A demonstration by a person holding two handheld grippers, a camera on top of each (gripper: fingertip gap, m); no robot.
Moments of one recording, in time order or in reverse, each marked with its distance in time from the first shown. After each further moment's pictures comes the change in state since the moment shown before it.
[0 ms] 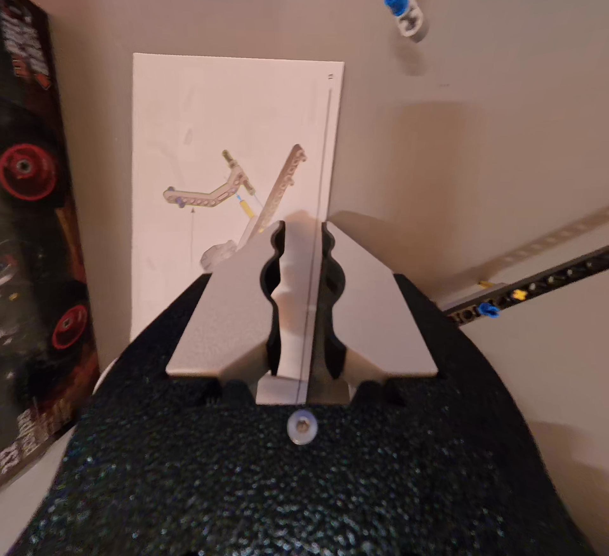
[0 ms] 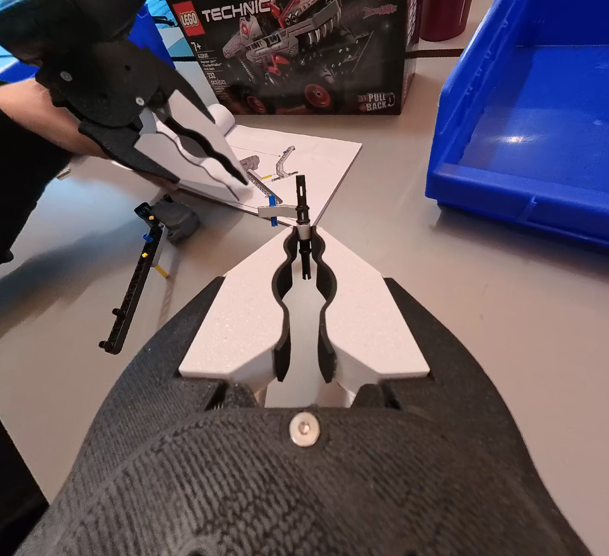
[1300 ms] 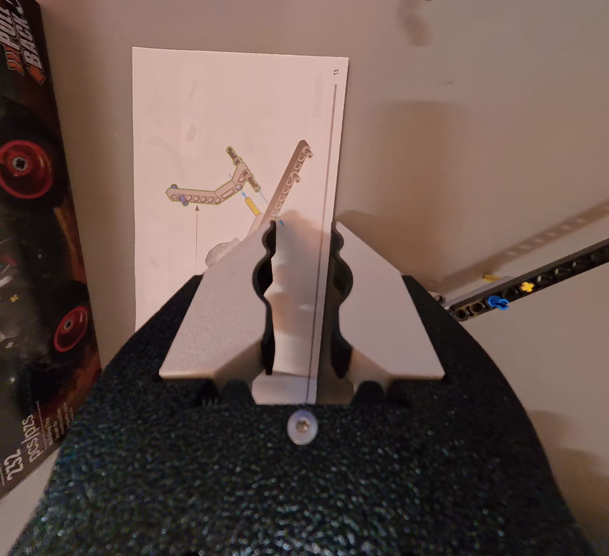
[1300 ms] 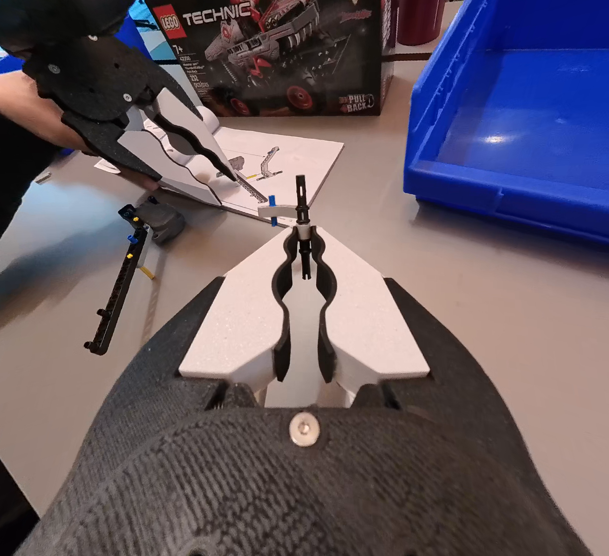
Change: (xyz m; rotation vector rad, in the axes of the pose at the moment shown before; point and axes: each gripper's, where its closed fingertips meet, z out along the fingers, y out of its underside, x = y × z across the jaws) left arm -0.003 0.002 -0.001 -0.004 0.045 -0.006; right arm 0.011 0.000 -0.007 0.010 0.046 0.001
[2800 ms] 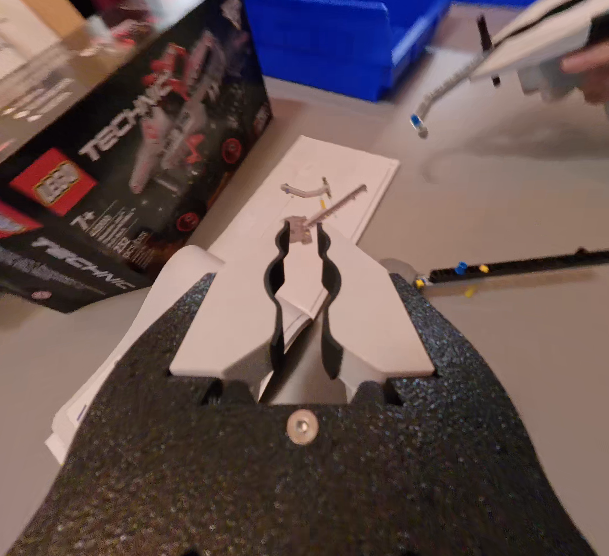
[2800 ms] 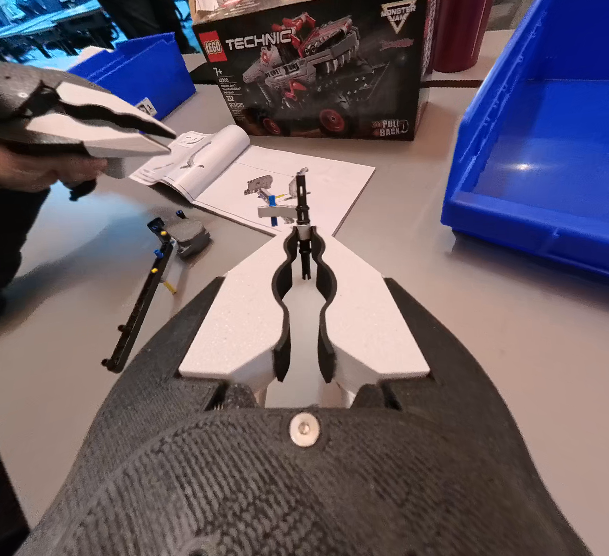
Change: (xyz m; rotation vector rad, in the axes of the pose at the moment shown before) left arm -0.009 0.026 -0.100 0.586 -0.350 -0.267; right arm -0.021 -0.011 0.014 0.056 -0.083 -0.024
